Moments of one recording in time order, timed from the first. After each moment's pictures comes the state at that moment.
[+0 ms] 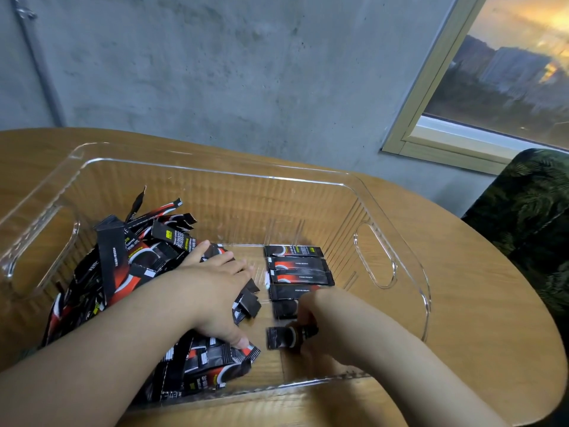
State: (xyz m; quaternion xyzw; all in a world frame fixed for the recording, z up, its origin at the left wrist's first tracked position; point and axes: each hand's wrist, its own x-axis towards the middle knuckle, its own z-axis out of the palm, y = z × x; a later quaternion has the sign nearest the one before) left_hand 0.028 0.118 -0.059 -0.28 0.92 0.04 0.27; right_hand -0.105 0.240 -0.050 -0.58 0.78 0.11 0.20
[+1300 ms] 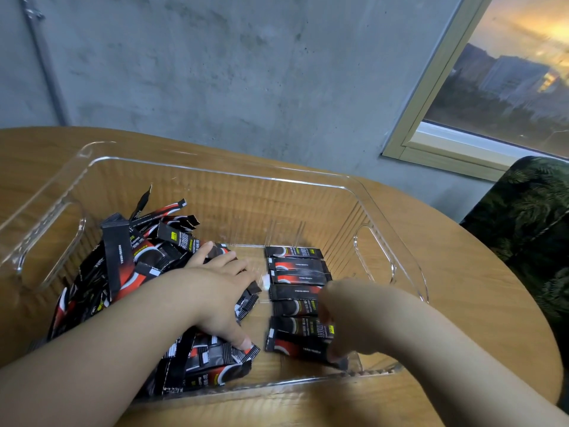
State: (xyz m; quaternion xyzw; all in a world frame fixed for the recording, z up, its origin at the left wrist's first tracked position) left_hand 0.026 0.116 -0.067 -0.27 0.92 0.07 0.26; right_hand -0.097 0.243 -0.005 -0.56 0.77 0.24 0.18
